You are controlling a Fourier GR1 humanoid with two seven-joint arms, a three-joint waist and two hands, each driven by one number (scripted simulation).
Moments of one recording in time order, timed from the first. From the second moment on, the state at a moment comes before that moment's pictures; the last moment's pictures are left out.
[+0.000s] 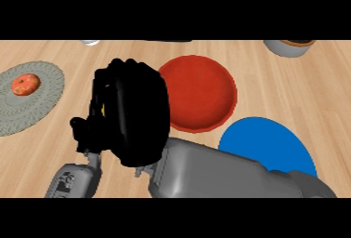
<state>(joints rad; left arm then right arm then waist) -0.20 0.06 -0.11 -1.49 -0.03 0.08 0.09 -1.08 -0.01 0.78 -1.44 0.86 -0.52 1.12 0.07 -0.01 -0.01</state>
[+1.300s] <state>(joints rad) -0.16 0.07 -0.07 -1.51 -0.03 0.08 0.07 -1.33 -0.01 0.63 -0.78 0.79 -0.48 1.08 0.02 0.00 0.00</state>
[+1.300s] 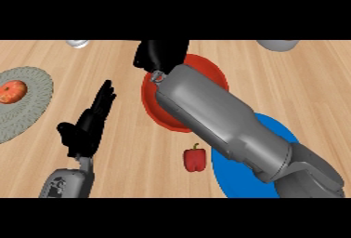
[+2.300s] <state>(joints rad) -0.15 0.07 -0.06 -1.53 -0.03 0.07 0.08 -0.97 -0.01 0.38 -0.76 0.57 -0.60 0.60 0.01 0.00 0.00</state>
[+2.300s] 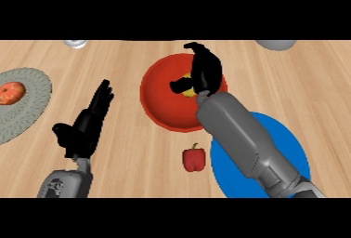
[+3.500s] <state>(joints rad) -0.14 0.07 -0.05 -1.56 -0.05 0.07 0.10 -0.49 -0.08 0.29 -1.58 0.44 -0.61 0.53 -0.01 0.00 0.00</state>
